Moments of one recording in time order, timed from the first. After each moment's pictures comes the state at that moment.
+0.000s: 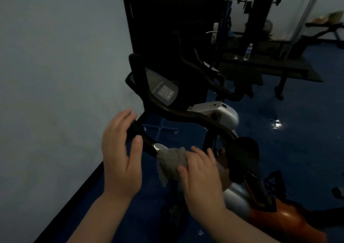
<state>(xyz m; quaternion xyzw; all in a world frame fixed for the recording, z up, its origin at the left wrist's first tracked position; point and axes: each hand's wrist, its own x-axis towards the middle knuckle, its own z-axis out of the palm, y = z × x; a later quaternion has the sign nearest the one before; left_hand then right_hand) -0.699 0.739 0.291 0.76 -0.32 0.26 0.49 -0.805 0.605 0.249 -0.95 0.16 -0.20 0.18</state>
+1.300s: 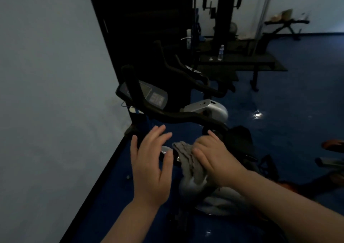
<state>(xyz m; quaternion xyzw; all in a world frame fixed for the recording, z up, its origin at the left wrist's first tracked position) -0.707 0.727 0.272 0.75 -0.43 0.18 0.47 -0.799 0.561 0.268 -0.98 0.09 -0.12 0.14</state>
